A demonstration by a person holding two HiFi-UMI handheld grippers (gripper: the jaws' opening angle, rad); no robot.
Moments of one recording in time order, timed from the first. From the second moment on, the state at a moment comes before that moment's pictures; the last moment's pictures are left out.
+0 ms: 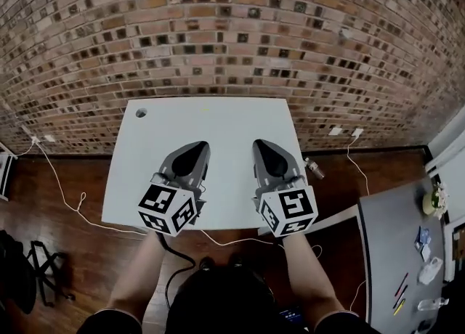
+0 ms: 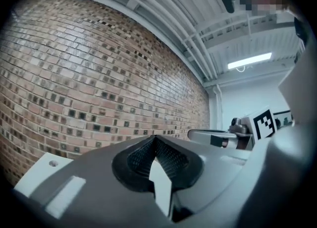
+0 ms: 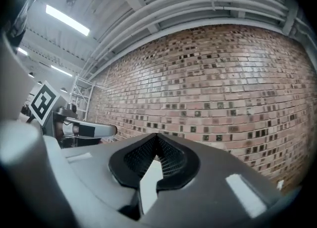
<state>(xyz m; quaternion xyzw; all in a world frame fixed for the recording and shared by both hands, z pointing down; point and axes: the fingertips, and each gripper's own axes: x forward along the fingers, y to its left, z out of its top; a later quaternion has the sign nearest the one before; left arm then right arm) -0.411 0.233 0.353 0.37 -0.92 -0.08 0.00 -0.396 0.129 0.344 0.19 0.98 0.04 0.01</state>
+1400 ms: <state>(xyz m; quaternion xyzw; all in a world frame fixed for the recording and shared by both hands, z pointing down) -0.434 0.248 0.366 0.33 -0.94 -0.07 0.02 -0.438 0.169 0.362 0.28 0.96 0.04 -0.02</state>
